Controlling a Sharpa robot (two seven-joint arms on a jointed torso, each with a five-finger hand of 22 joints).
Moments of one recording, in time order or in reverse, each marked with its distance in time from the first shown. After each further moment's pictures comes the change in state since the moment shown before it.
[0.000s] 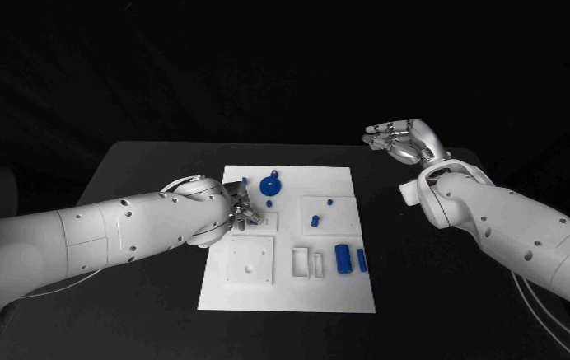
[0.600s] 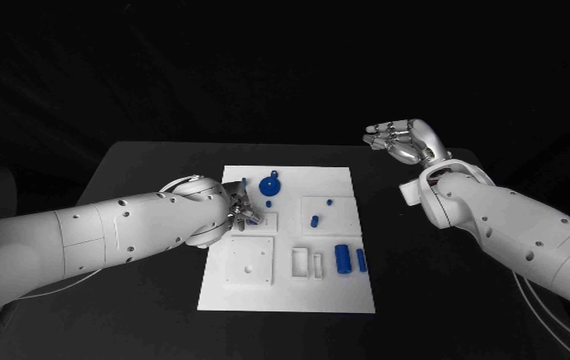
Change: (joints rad) left arm 0.003 -0.009 0.000 0.011 0.002 -0.005 0.003; left_hand 0.000 0.000 0.001 0.001 -0.001 0.000 0.000 0.000 0.001 0.003 -0.003 0.000 -0.003 -0.001 0.000 0.000 -0.001 0.000 -0.004 0.004 0.000 -0.001; right arm 0.000 -0.006 0.000 0.006 -0.001 -0.001 0.002; right_hand 0.000 0.000 -0.003 -0.003 -0.003 0.000 0.000 0.000 0.000 0.000 0.000 0.000 0.000 0.000 0.000 0.000 0.000 0.000 0.000 0.000 0.000 0.001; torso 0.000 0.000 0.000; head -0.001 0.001
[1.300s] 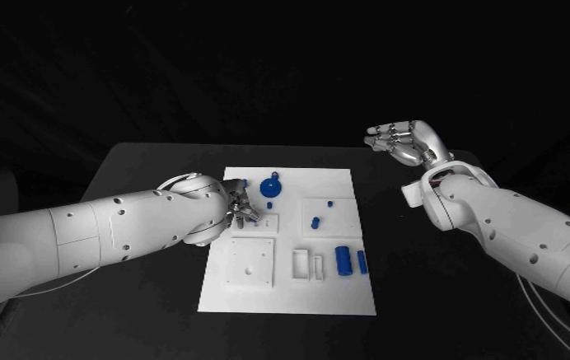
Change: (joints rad) left arm 0.019 -0.016 -0.001 0.019 0.001 -0.005 -0.002; left_hand 0.000 0.000 0.003 0.003 -0.007 -0.002 0.002 -0.007 0.006 -0.004 0.000 0.000 -0.005 -0.005 0.002 0.004 -0.001 0.000 -0.007 0.000 0.000 0.000; right arm 0.000 -0.008 0.000 0.009 -0.003 0.003 0.005; right_hand 0.000 0.000 -0.008 -0.008 -0.005 0.000 0.000 0.000 0.000 0.000 0.000 0.000 0.000 0.000 0.000 0.000 0.000 0.000 0.000 0.000 0.000 0.000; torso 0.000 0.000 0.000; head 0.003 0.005
